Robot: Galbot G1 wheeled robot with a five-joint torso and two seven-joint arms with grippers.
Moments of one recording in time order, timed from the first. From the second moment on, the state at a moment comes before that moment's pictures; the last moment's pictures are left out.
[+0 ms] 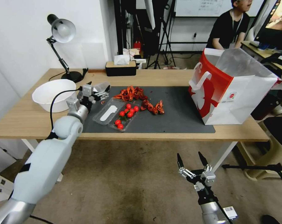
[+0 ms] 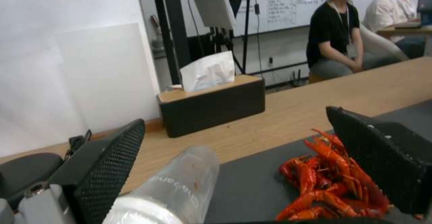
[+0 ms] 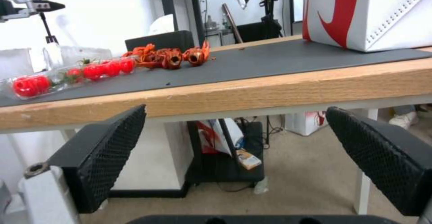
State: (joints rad) left arm 0.70 -1.02 -0.23 -1.52 -0.54 0.09 0.09; right arm -1.73 1.22 0.37 1.90 0.35 0.52 0.02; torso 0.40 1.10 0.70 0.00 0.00
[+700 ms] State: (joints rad) left arm 0.62 -1.01 -0.20 -1.46 -0.54 0.18 0.13; right arm -1.73 1.22 0.37 1.90 0.35 0.52 0.02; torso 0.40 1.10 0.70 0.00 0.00
